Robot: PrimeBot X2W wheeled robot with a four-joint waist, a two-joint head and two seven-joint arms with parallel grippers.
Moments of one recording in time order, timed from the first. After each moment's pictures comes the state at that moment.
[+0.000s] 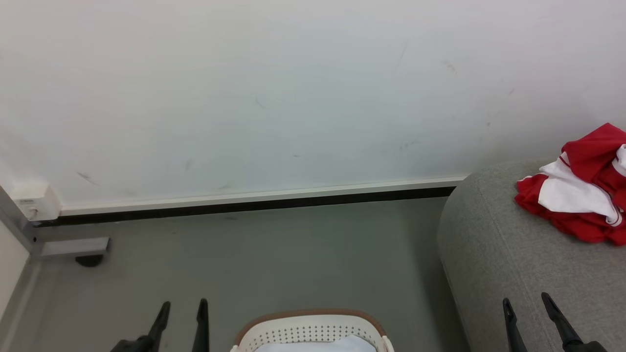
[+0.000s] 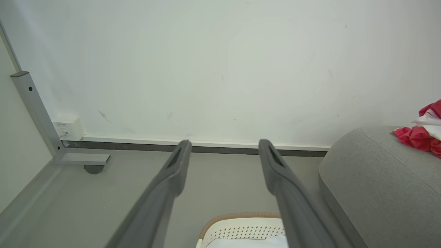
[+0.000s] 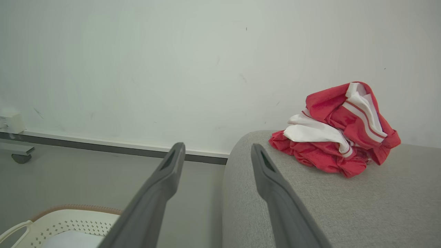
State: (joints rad) left arm 0.03 0.11 -0.12 0.24 -0.24 0.05 -0.26; right arm 0.03 -0.05 -0.04 0.25 0.01 0.13 -0.26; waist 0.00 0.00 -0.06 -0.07
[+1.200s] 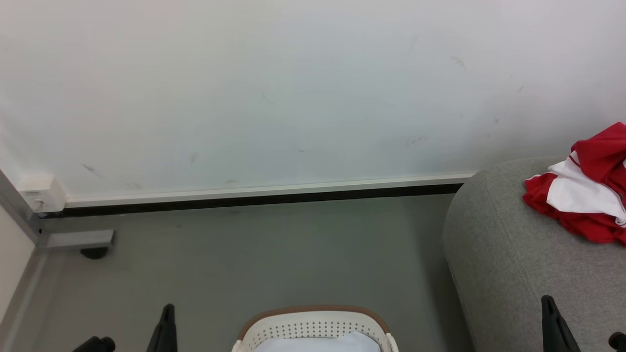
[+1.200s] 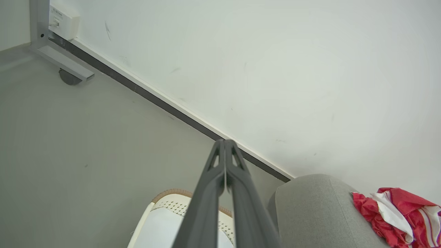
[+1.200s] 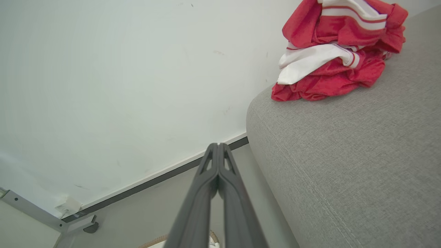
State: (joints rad) left arm 0.01 0.08 -0.04 0.25 -0.71 0.00 -0.13; right arm 0.00 -0.04 -0.06 0.29 0.56 0.13 -0.13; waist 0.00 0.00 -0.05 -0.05
